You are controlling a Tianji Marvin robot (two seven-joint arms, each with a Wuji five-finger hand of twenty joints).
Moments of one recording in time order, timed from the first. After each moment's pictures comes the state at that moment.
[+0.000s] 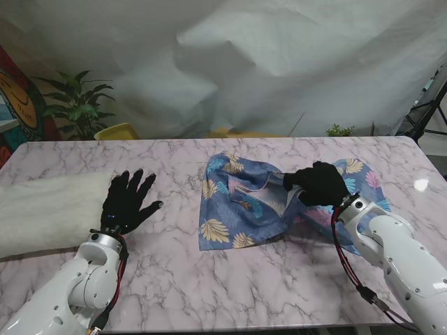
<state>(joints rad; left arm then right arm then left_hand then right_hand) 1.64 -1.09 -1.28 -1.60 1.01 0.08 0.23 -1.34 -0.99 1.23 -1.31 -1.35 -0.40 -0.56 0.74 0.14 -0.04 -0.04 0.24 0.12 0.03 0.19 0.13 0.10 0.05 0.17 0.05 0.16 0.03 0.20 -0.03 0.05 0.04 0.27 0.64 -0.46 0.93 -0.32 0.57 -0.43 1.17 0.44 1.11 -0.11 1.00 0.74 1.27 -0.10 0.76 0.74 0.83 0.11 1.30 0.54</state>
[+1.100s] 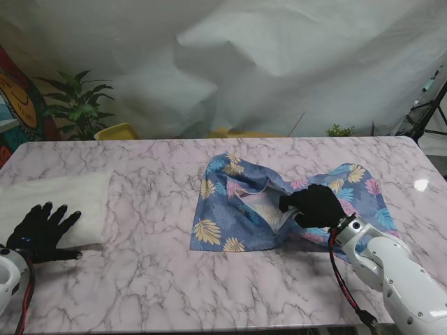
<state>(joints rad) 1.91 -1.02 -1.84 -1.74 1.35 -0.26 -0.27 -1.46 -1.00 1.26 -1.36 -1.31 -0.44 -0.52 0.54 -0.10 -0.04 -0.04 0.16 0.15 -0.03 0.00 0.13 0.17 -0.01 0.03 0.03 0.19 0.00 0.04 -0.03 0.07 0.03 0.21 0.64 -0.45 0.93 -0.31 0.56 -0.41 1.18 0.44 1.11 -0.11 1.02 0.78 1.27 -0.10 0.84 0.80 0.84 0.11 1.32 0.58</state>
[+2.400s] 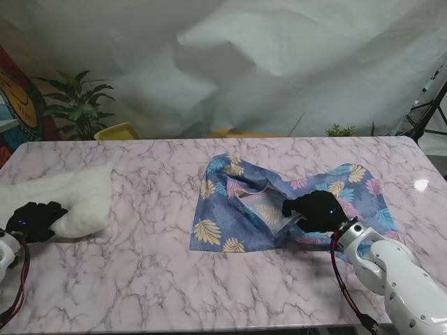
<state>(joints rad) 1.49 -0.89 -1.61 -1.07 1.38 -0.42 0.18 -1.49 -1.01 1.29 -1.36 -1.27 -0.44 -0.44 1.02 -0.42 0.48 -0.09 0.53 0.15 0.39 0.20 0.34 0.11 0.56 0.42 0.47 0.12 0.58 0.61 0.25 0.03 1.09 0.53 0.64 -0.44 0.92 -0.31 0.56 -0.41 1.18 0.44 1.11 -0.11 1.02 0.78 1.28 -0.10 0.84 0.80 0.84 0.11 1.32 0.60</state>
